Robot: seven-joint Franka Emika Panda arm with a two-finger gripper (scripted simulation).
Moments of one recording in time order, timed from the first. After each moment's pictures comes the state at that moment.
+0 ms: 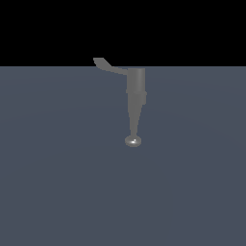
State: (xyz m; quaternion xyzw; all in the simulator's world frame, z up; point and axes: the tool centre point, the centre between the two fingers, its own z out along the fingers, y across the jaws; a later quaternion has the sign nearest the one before) arm -0.236 0.021 0.491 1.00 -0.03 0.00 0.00
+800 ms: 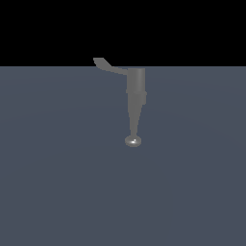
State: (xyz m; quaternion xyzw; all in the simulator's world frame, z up) arm -0.162 0.029 0.471 0.98 -0.20 -0.01 -0.03
